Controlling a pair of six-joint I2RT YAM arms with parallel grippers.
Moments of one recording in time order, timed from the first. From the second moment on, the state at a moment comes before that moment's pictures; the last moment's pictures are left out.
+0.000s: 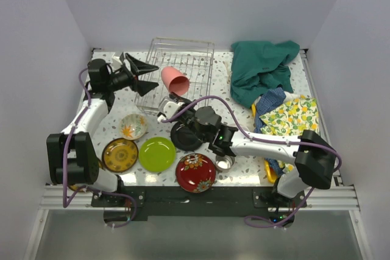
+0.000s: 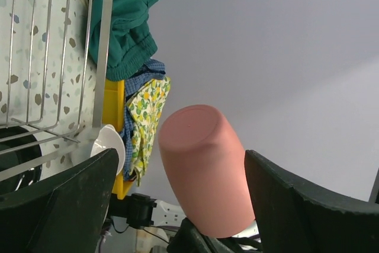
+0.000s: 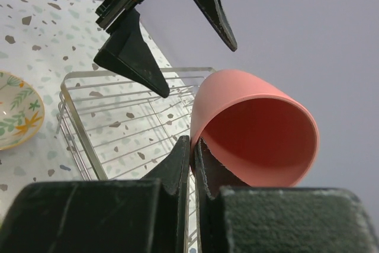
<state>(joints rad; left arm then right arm) 0.06 1.47 0.99 0.23 1.00 -1.36 1.12 1.54 1.01 0.60 0.39 -0.70</state>
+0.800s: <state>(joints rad) 0.03 1.48 1.00 0.11 0.98 -1.46 1.14 1.63 1.05 0.63 0.35 -0.73</state>
